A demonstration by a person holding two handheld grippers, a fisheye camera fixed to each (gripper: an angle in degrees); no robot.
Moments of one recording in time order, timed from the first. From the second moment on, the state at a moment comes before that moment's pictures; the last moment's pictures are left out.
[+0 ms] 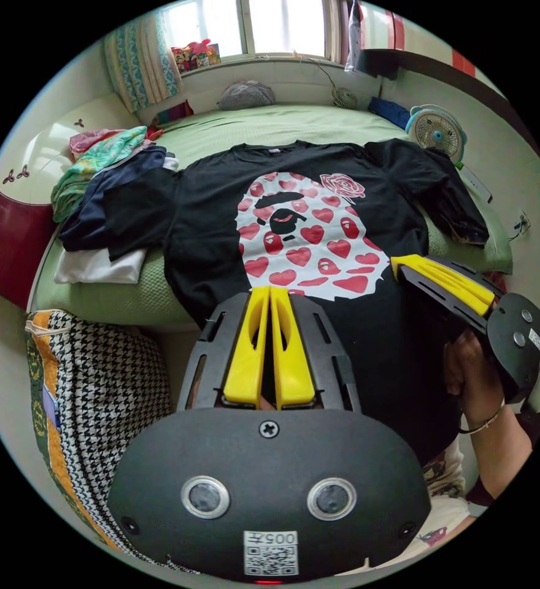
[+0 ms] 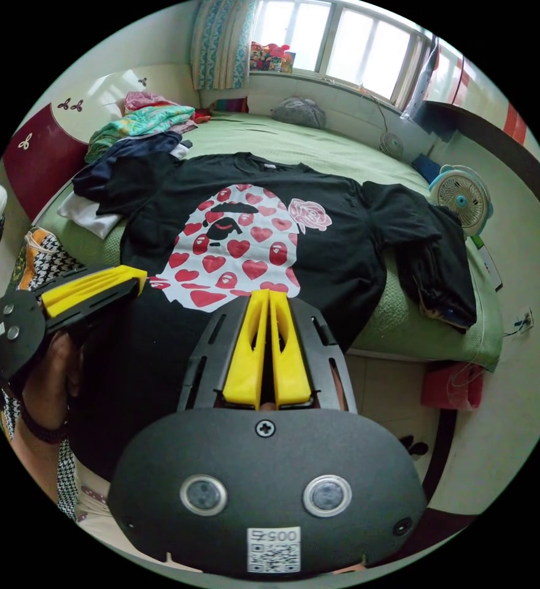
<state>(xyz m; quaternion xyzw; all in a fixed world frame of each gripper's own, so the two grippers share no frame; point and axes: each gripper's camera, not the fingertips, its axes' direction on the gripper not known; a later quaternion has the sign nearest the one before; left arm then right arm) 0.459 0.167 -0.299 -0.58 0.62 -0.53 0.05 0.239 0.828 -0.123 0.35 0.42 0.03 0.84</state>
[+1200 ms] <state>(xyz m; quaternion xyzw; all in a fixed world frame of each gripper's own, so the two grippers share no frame) 0.493 0.177 -0.285 -0.59 0.62 -0.51 0.08 0.236 0.840 -0.127 0.34 0.43 0.03 0.84</state>
